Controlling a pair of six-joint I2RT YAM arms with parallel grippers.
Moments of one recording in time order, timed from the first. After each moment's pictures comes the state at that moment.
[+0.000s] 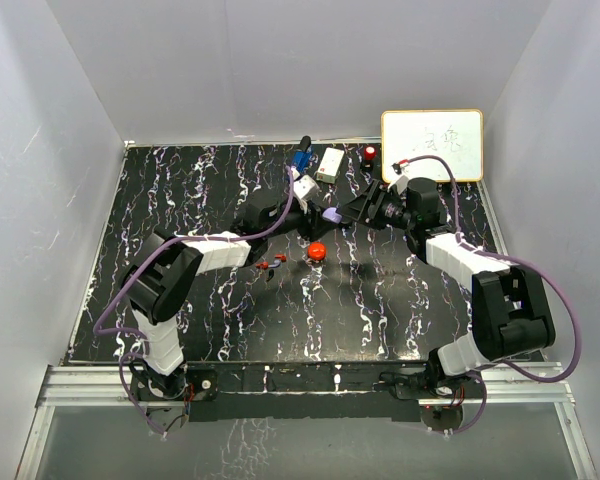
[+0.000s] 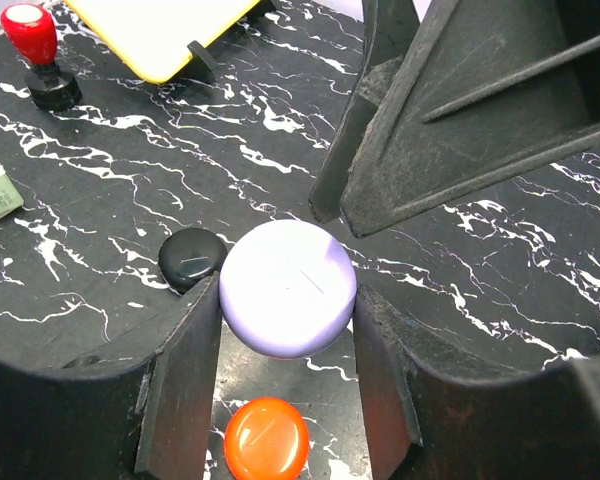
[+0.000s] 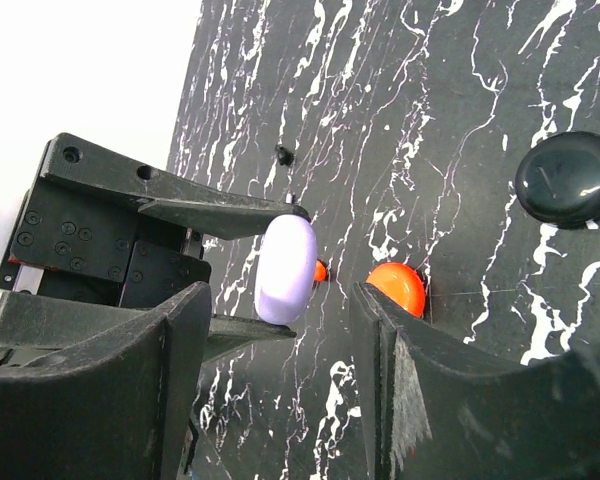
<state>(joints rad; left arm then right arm) -0.63 1.85 1.00 0.70 0.52 -0.08 0.18 1.47 0.80 0.32 -0.62 0.73</state>
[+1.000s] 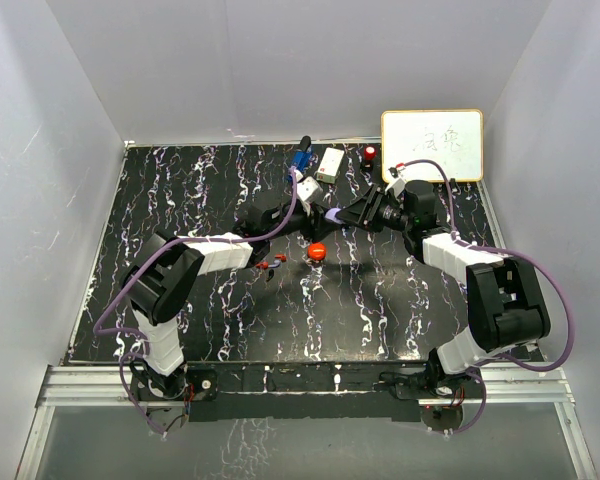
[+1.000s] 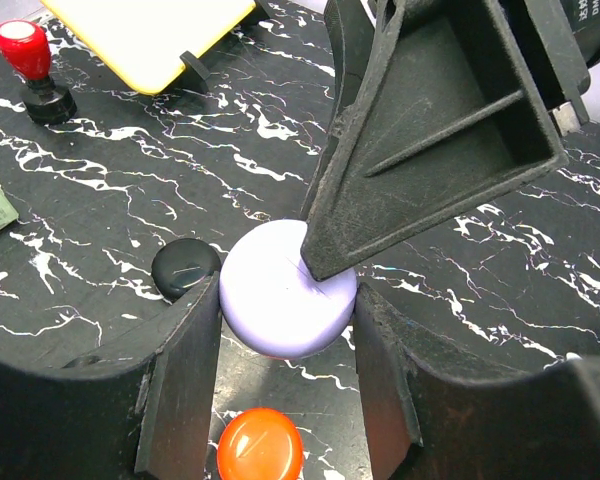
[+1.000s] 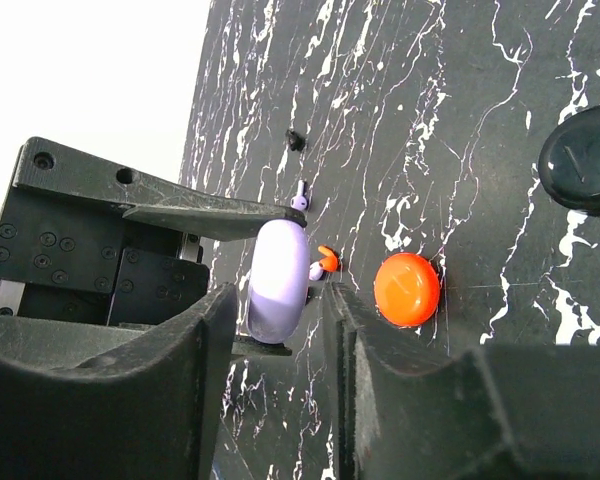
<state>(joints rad) -0.65 1.85 1.00 0.72 0.50 -0.07 0.18 1.53 0.79 0.39 -0.68 0.79</state>
